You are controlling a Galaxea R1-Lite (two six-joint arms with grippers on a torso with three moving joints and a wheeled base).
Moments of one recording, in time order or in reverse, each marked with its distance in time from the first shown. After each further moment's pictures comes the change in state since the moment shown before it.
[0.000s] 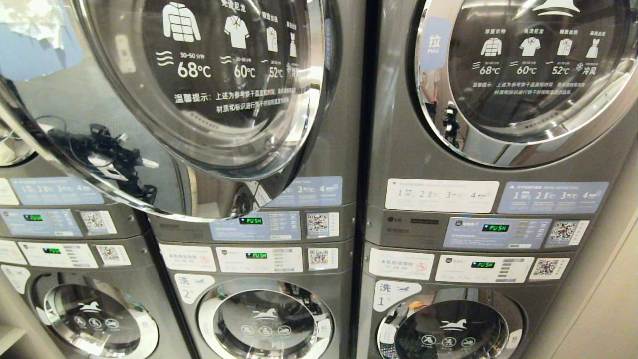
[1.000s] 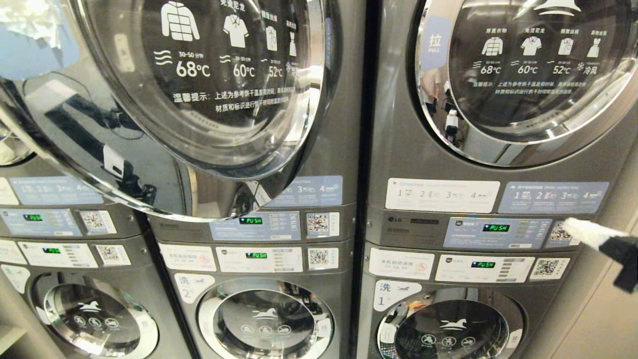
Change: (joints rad) left arm 0.000 0.000 0.000 0.000 0.000 0.000; right arm -0.215 0.751 -0.320 -0.587 0.344 0.203
